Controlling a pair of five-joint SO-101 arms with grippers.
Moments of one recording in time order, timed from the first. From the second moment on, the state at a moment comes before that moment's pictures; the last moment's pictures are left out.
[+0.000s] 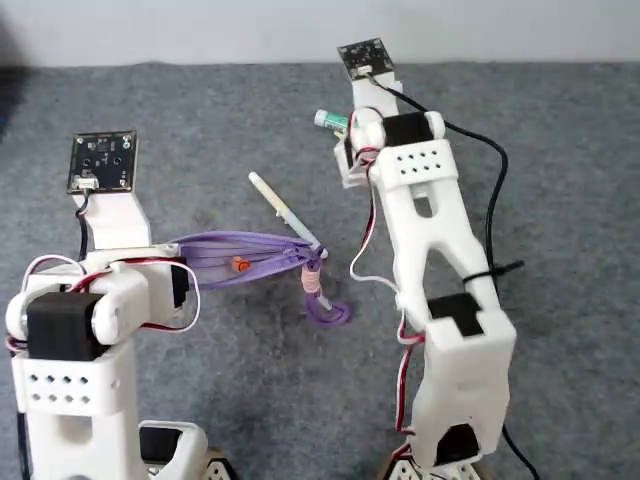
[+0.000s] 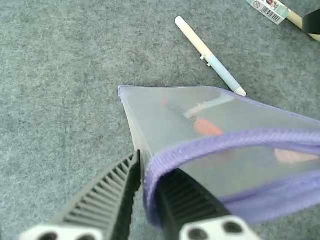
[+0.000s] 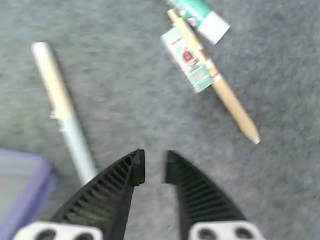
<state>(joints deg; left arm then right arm) -1.5 -43.7 17.0 99.1 10.2 -12.9 30.6 -33.5 74.8 5.3</state>
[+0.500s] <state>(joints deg) -1.5 -44.1 18.6 99.1 10.2 -9.1 61.2 -53.5 58.5 18.5</state>
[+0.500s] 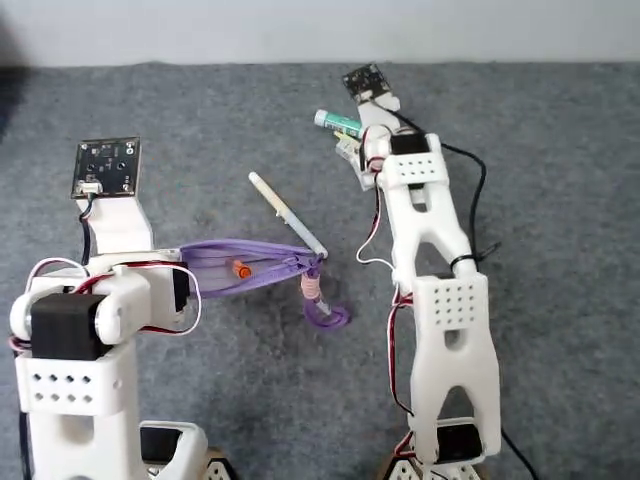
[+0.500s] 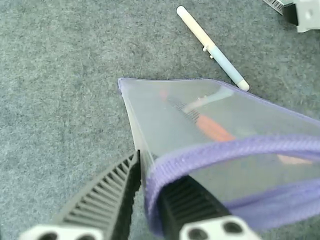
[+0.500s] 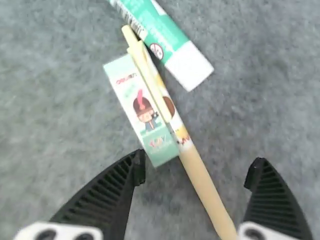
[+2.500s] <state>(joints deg) -1.5 -43.6 18.7 99.1 10.2 -11.5 45.1 -84.5 100.5 22.0</state>
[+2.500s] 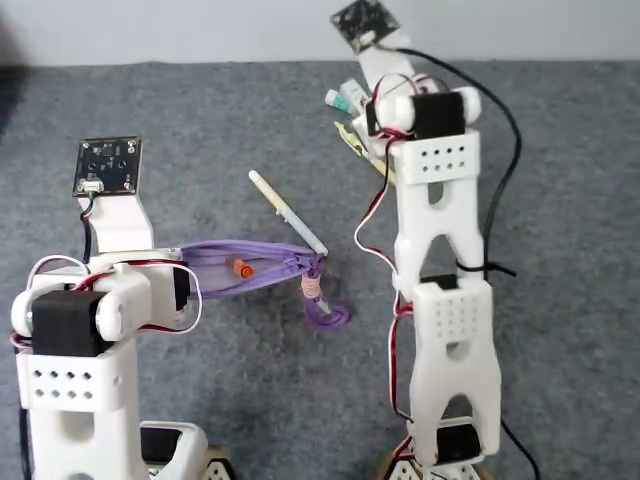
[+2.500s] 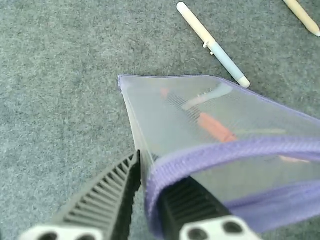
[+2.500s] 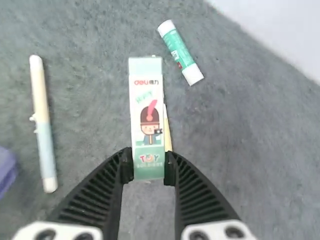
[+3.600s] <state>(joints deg) -1.5 -43.6 18.7 99.1 10.2 -49.8 -28.7 -9.2 100.5 18.0</state>
